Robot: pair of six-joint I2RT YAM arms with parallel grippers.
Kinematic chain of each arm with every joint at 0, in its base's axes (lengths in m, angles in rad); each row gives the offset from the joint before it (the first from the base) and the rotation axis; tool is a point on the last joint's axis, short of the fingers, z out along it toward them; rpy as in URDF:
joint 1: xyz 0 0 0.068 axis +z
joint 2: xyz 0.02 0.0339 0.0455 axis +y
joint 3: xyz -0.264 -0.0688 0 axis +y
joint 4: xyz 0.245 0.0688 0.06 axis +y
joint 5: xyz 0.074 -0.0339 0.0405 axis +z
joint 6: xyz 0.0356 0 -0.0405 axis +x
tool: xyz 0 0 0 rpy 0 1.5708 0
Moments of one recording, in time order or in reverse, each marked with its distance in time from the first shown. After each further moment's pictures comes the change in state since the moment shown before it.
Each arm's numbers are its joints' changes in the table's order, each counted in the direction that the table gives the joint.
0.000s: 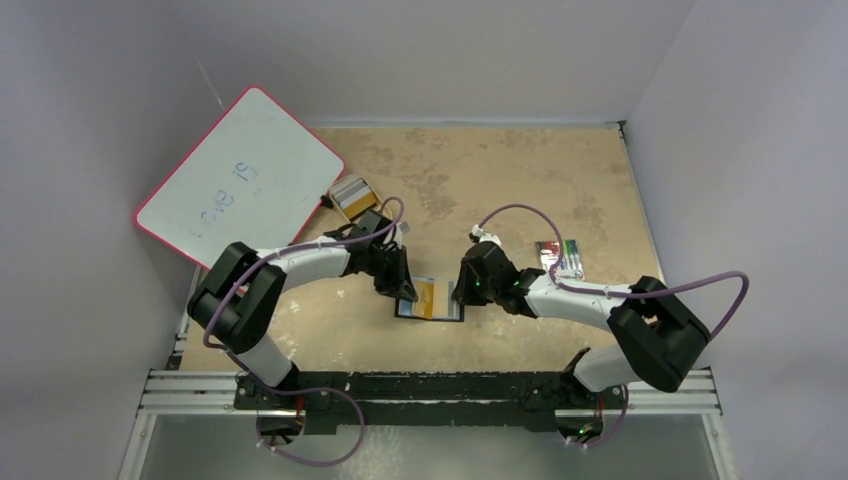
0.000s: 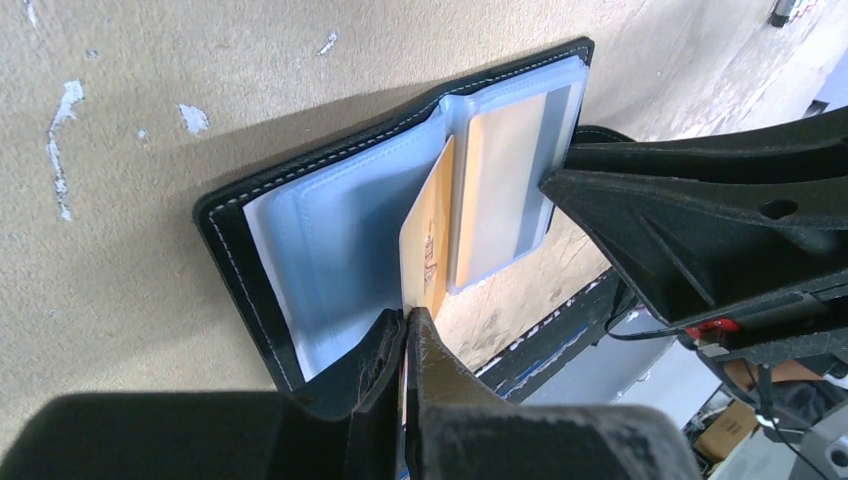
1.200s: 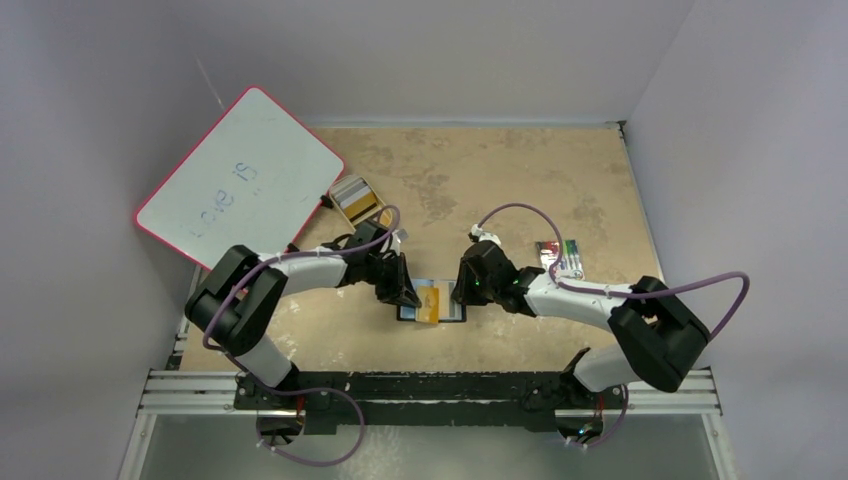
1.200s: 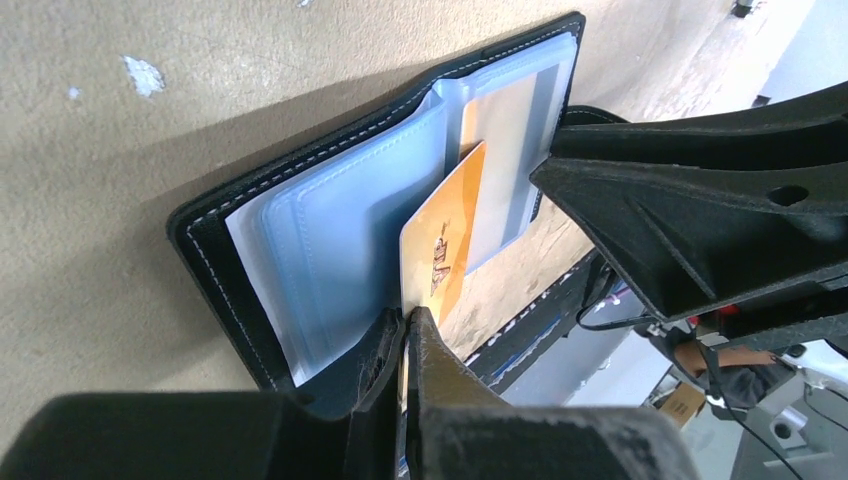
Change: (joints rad) left arm -0.002 -0.016 0.120 -0.180 -0.073 -0.105; right arm 0.001 -0.001 -0.017 0.035 -0.007 -0.004
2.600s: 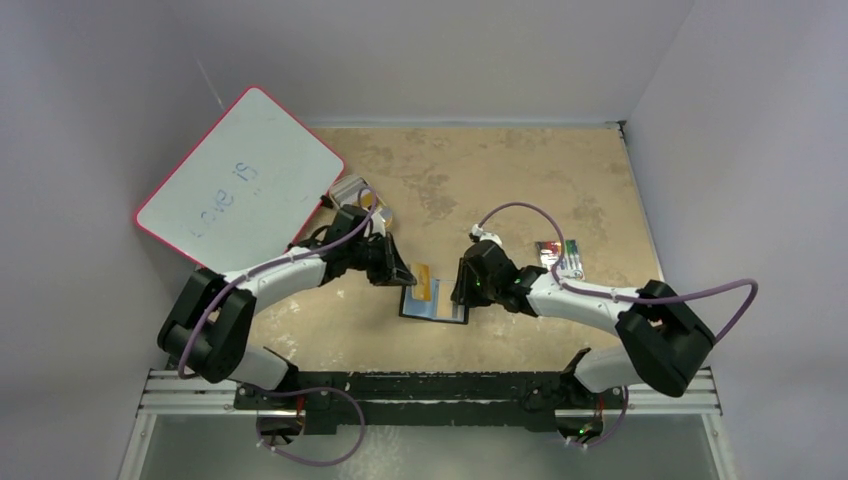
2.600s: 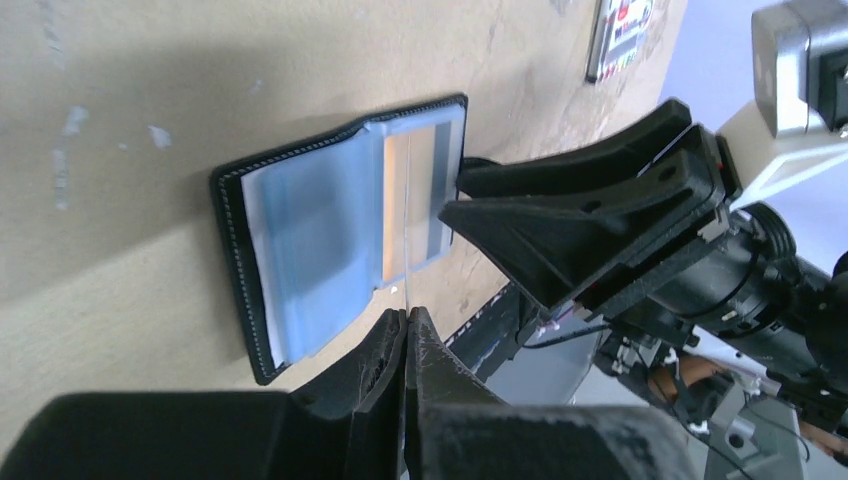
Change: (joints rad) left arm 0.099 -0.186 -0.003 0.002 -0.007 -0.019; right arm 0.008 -0.043 -0.017 0.065 -0.006 0.006
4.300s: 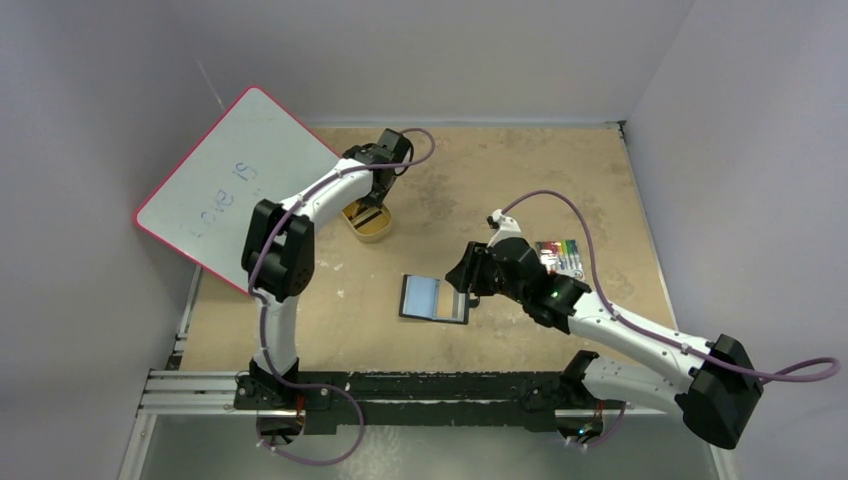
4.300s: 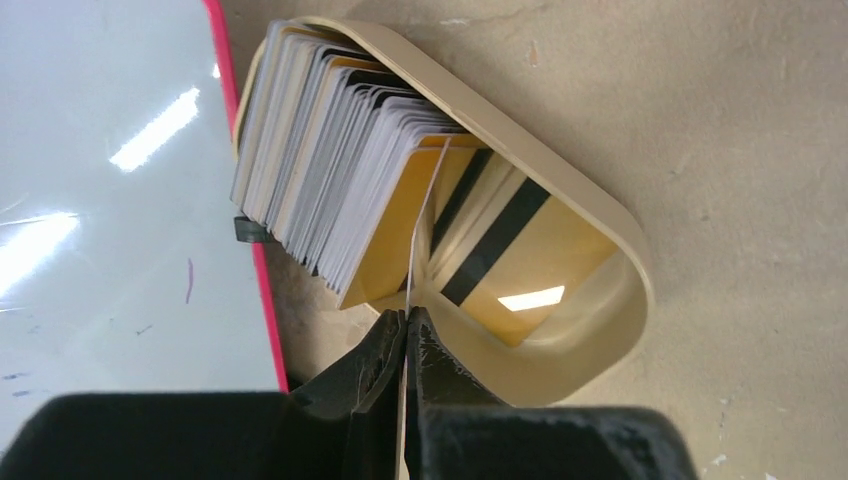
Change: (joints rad) left arm 0.020 0.610 -0.975 0.686 1.030 0.908; right arm 0.027 -0.342 -0.001 0.018 -0.029 -0.010
